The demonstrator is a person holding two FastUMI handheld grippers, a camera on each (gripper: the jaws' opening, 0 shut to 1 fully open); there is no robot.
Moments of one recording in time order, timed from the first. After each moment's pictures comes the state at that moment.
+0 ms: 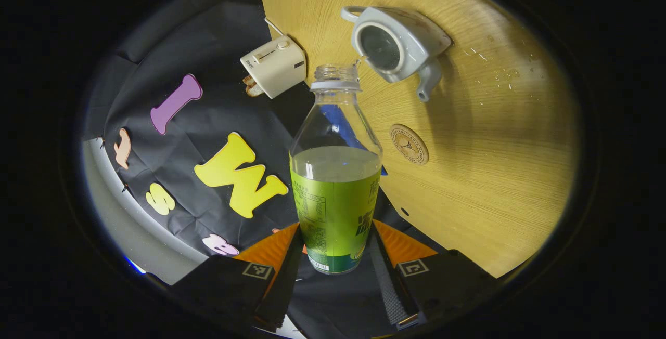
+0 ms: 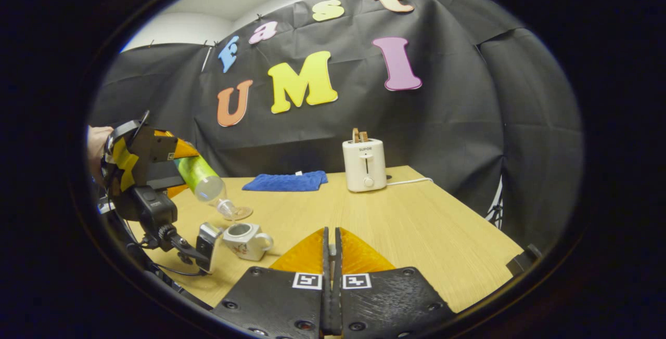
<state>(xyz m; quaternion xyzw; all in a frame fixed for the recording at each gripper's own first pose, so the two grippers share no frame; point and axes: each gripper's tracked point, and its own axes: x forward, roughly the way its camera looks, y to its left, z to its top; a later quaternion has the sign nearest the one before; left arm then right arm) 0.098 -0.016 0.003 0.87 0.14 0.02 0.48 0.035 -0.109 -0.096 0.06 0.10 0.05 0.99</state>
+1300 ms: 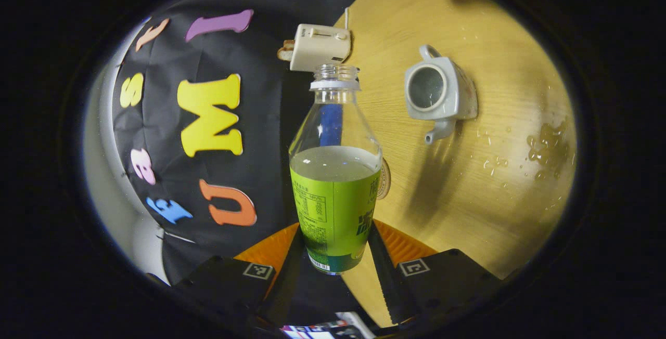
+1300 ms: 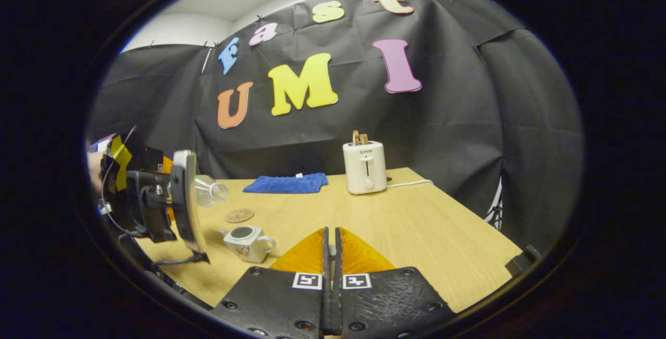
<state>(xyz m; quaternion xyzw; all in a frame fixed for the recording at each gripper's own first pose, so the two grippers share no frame) 0.077 0.008 -0.059 0.61 0.22 -0.03 0.76 0.033 -0.107 -0.088 0.06 0.10 0.04 0.99</state>
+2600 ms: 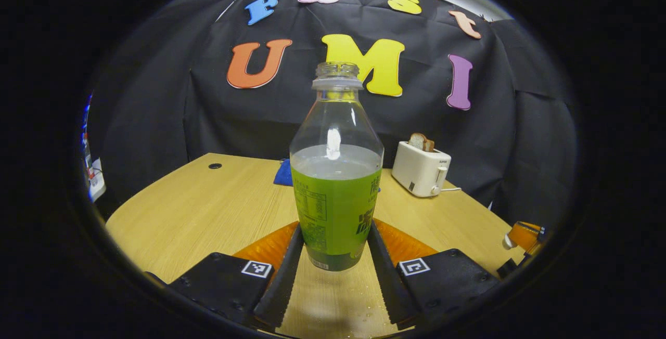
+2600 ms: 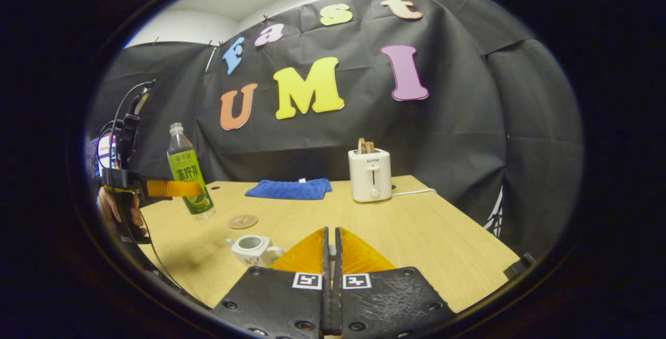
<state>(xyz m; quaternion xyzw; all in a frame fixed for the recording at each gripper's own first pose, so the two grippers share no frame) 0.098 -0.009 -0.024 -0.10 0.12 -0.05 0.99 0.040 -0.090 -0.069 0.05 0.09 0.04 0.99</state>
